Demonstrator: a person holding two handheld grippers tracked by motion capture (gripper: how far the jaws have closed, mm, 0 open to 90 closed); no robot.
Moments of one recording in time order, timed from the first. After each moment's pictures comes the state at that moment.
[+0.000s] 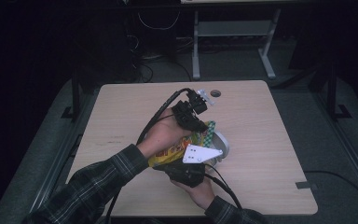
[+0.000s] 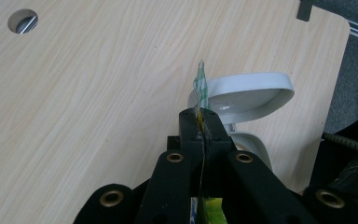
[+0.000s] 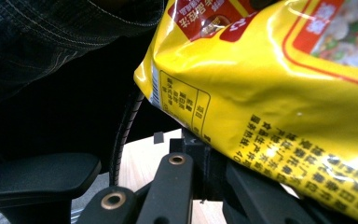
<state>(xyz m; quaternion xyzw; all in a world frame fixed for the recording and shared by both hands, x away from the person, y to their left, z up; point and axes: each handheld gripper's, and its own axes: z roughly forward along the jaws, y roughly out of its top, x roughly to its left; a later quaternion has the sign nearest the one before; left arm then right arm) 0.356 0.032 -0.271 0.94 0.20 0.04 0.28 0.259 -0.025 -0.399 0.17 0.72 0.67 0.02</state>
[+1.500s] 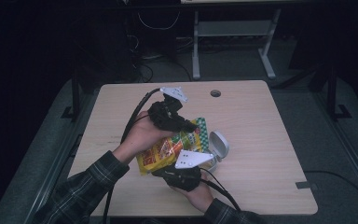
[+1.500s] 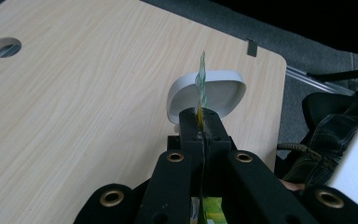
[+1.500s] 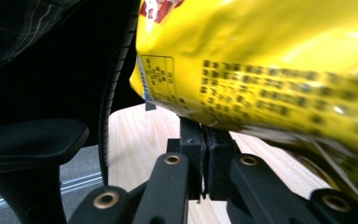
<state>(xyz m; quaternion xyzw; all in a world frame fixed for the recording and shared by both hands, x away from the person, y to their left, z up) 0.349 0.095 -0.265 0.90 0.19 -0.01 0.40 0.257 -0.014 -0.417 0.18 0.76 0.62 0.03</state>
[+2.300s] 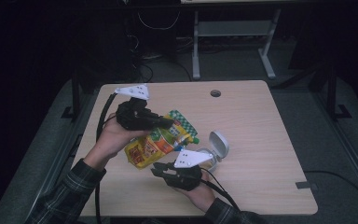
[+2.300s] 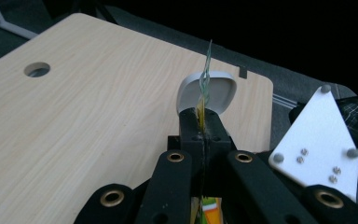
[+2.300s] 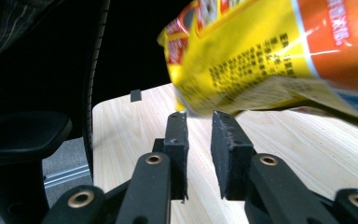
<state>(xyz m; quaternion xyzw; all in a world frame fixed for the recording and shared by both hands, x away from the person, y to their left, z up) 0.341 0.171 -0.258 0.86 0.18 0.01 0.48 0.256 -0.015 -0.415 0.20 0.78 0.60 0.05</state>
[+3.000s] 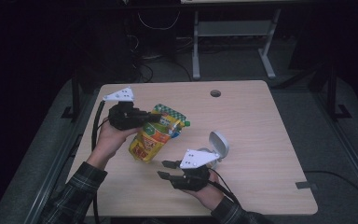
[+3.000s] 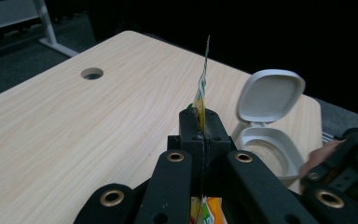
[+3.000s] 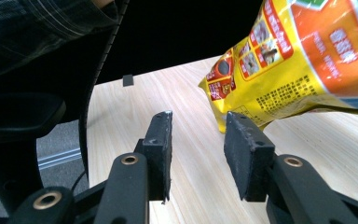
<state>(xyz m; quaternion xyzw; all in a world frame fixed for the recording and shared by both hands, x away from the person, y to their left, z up) 0.369 0.201 -0.305 0.82 0.23 0.06 0.52 0.251 -0.034 -0.405 0.20 0.80 0.57 0.07</state>
